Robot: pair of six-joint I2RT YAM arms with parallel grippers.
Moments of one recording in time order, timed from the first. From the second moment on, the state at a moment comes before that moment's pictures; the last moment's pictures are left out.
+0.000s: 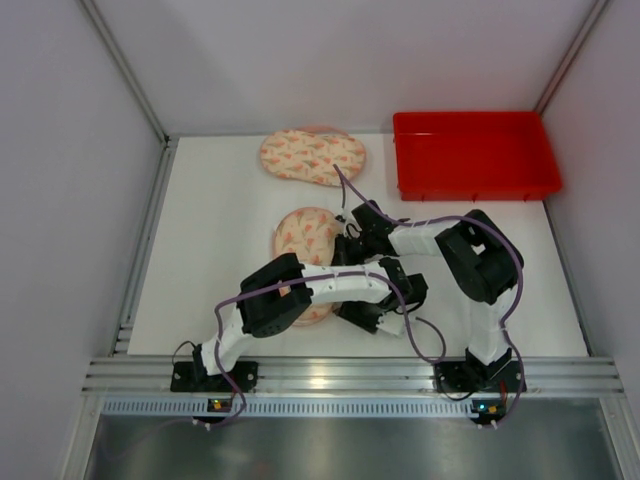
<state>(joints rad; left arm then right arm) -1.25 2.19 1.67 -1.23 -0.24 0.68 0.66 1.96 1.07 -0.10 -0.70 0.66</state>
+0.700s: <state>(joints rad) -1.24 2.23 1.62 -1.24 -0.26 0.69 0.66 1.96 1.07 -0.09 -0.70 0.65</state>
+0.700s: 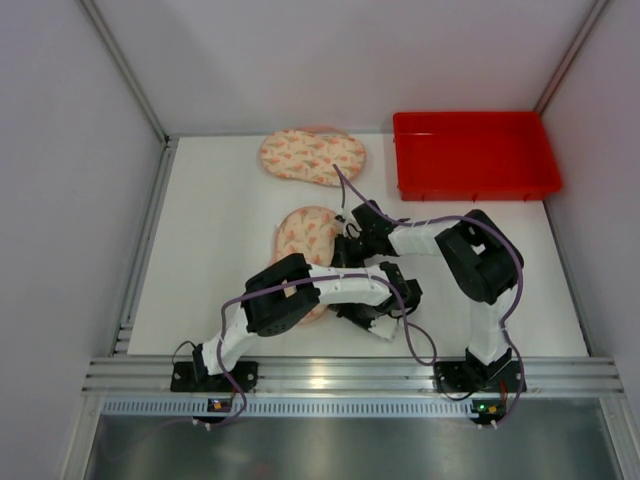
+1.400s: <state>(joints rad) -1.37 2.15 1.52 -1.24 -0.09 0.66 0.61 2.01 1.12 -0.18 -0.77 0.57</state>
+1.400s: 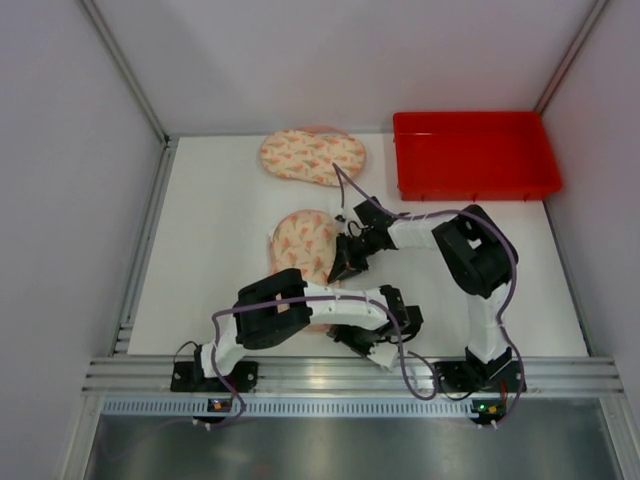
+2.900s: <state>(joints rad) -1.29 1.95 1.40 -1.08 -0.02 0.65 0.54 2.04 1.20 -0.40 -0.94 0.37</state>
